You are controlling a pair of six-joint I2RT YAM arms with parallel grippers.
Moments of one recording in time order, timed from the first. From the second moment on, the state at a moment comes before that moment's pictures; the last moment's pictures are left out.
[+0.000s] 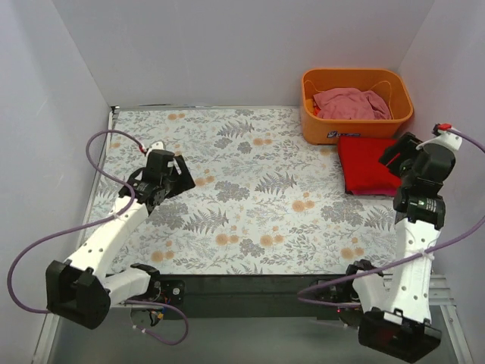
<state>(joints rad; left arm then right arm) -0.33 1.14 0.89 -0.56 -0.19 -0.63 -0.35 0.87 0.99 -0.44 -0.05 0.34</state>
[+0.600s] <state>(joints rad) -0.33 0.60 0.90 -0.71 -0.37 -0.71 0.13 0.21 0.79 -0.52 0.29 0.16</state>
